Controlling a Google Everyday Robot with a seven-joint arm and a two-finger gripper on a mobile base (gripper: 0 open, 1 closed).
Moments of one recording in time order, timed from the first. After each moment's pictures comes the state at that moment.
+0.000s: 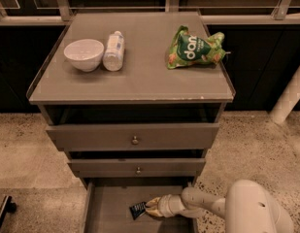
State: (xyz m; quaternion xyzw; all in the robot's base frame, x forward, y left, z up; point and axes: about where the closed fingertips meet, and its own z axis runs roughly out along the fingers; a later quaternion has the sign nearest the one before) arm 0.513 -0.021 0.129 -0.52 0.74 0.29 0.31
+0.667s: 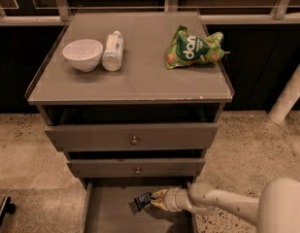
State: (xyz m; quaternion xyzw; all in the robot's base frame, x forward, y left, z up) arm 0.514 -0.044 0.222 -0.53 0.73 0.24 0.35
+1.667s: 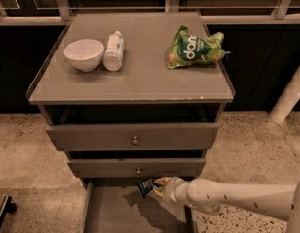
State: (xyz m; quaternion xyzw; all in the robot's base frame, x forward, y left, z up) arm 0.522 -0.058 0.367 -0.55 0.73 0.08 0.38
